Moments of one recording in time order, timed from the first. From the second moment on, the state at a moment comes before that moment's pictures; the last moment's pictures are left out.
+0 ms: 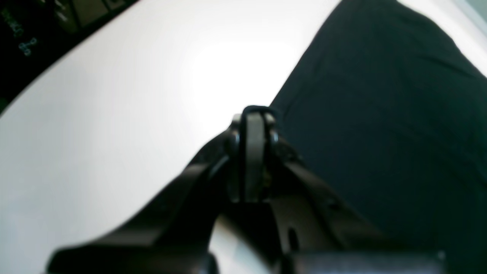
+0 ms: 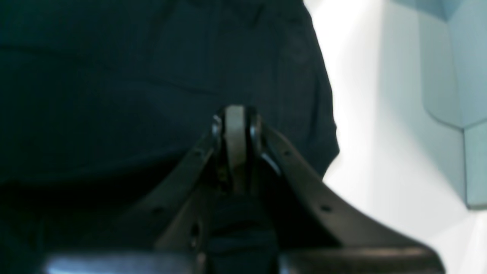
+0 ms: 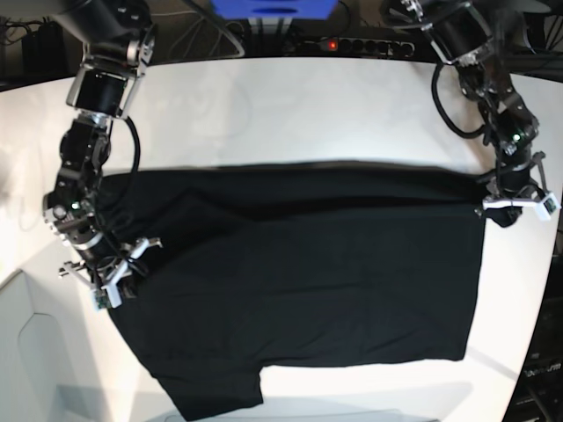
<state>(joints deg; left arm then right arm) 2.7 -10.7 -36.1 92.9 -20.7 0.8 33.6 12.4 6.1 18.0 87.5 0.1 34.3 -36.9</state>
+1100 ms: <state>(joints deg) -6.8 -10.8 -36.1 82.4 -20.7 0.9 33.6 15.2 6.1 18.0 84.0 0.2 34.3 -37.1</state>
